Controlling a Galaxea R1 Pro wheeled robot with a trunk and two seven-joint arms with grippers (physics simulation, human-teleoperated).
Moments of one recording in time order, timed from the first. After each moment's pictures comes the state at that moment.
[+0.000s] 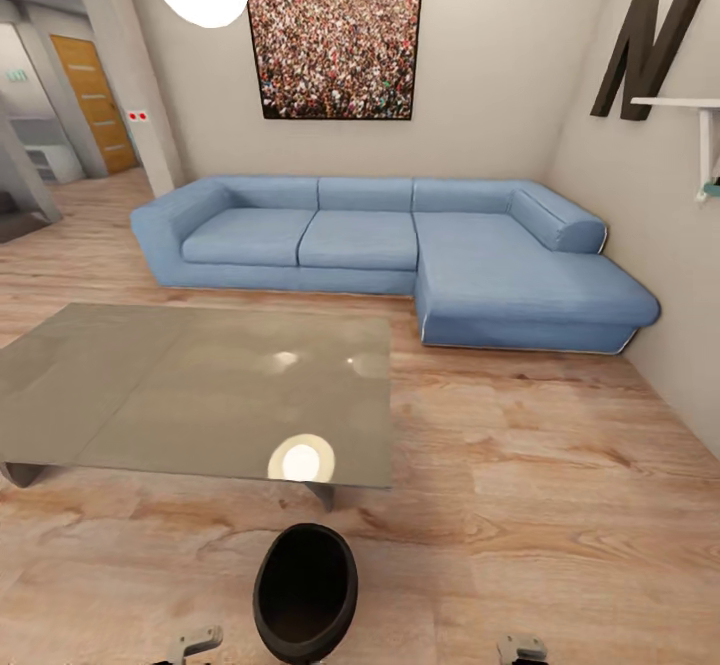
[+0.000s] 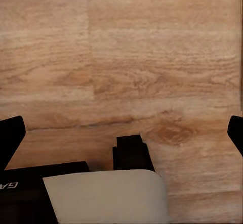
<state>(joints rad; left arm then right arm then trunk) -0.52 0.07 -1.10 0.02 1.29 0.11 0.07 -0.52 0.00 0.28 0.00 -0.37 0.13 -0.08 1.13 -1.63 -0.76</state>
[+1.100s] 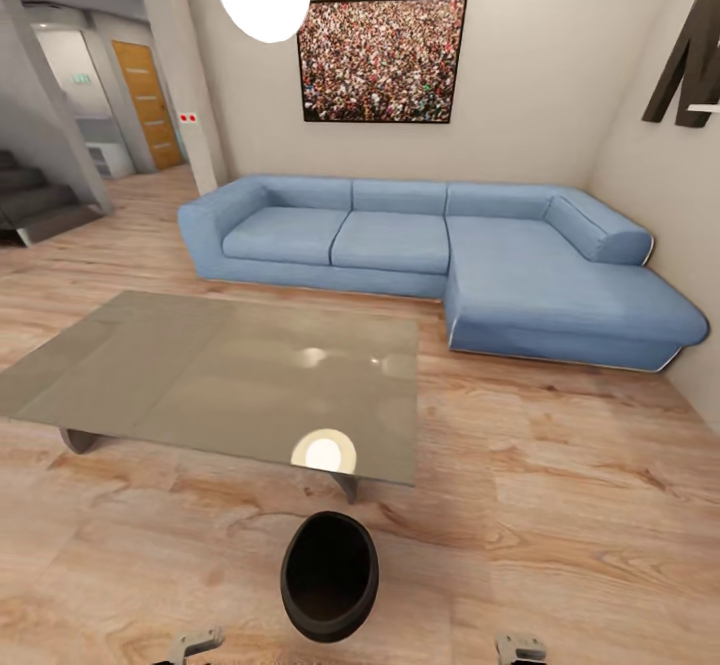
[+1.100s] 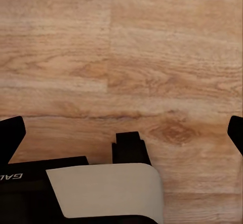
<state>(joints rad) -0.52 0.07 -1.10 0.02 1.29 0.11 0.07 -0.52 0.01 0.28 0.00 -0.36 0.13 -0.08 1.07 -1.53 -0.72</state>
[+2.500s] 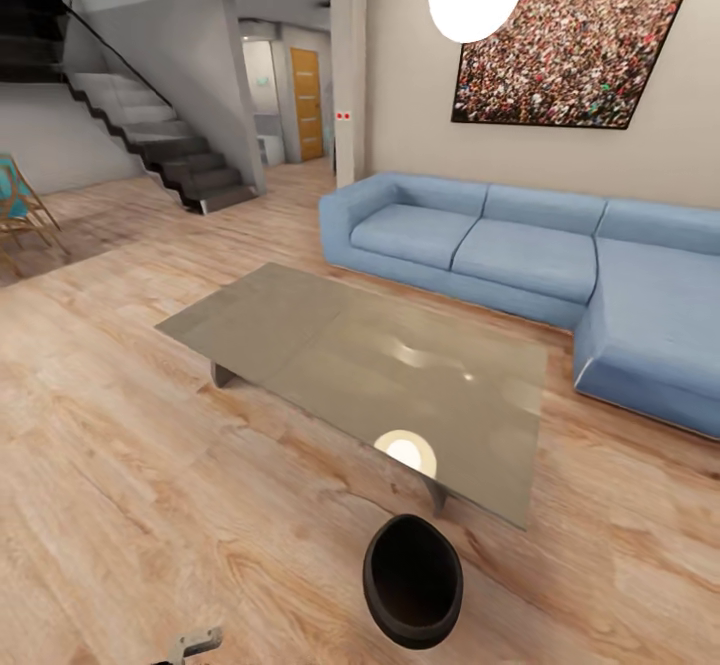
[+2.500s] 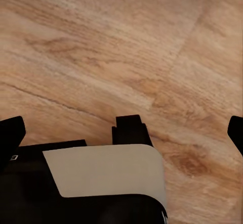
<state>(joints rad) -0.52 0.07 -1.10 0.02 1.29 0.11 0.08 -0.46 0.01 0.28 0.00 -0.37 0.09 -0.08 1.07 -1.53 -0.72</state>
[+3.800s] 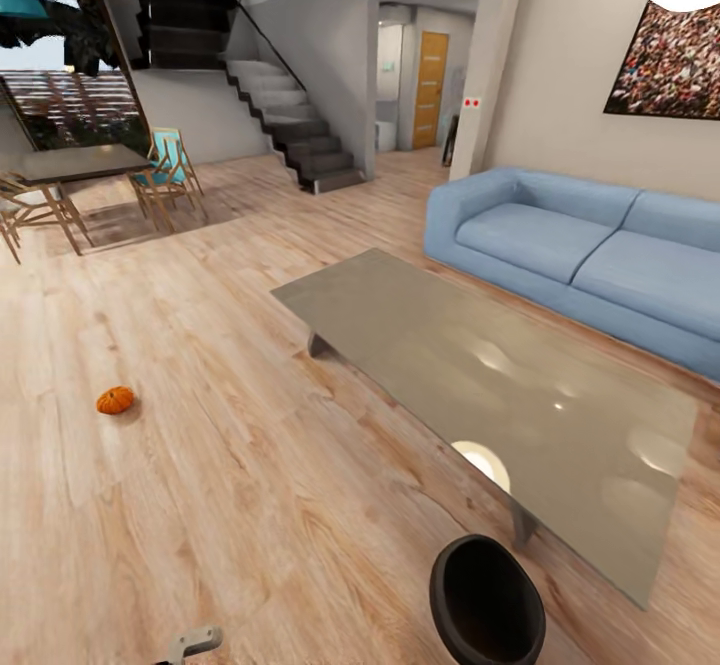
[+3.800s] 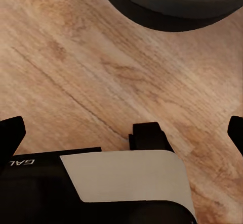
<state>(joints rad) -0.52 0.07 -1.10 0.02 1.29 0.11 0.08 -0.40 0.05 0.28 0.01 -0.37 -0.10 -0.08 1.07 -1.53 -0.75</state>
